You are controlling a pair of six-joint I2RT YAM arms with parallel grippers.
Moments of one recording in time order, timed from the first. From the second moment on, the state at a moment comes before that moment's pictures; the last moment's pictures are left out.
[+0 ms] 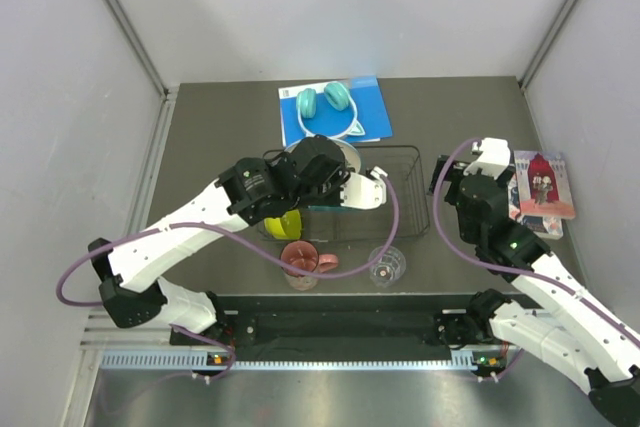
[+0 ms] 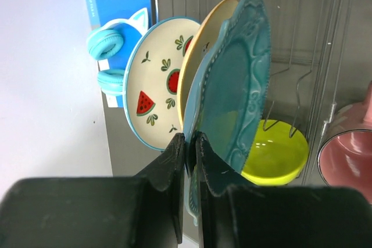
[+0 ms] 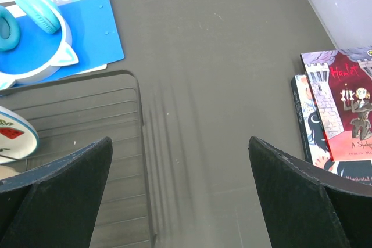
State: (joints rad) left arm -1.05 1.40 1.60 -0.96 -0.22 0.75; right arm 0.62 0.72 0.71 -0.30 0.74 0.28
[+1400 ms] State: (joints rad) left arm -1.05 1.32 1.44 -0.90 -0.23 0.64; right arm 0.62 0.71 0.70 -0.31 0.73 0.28
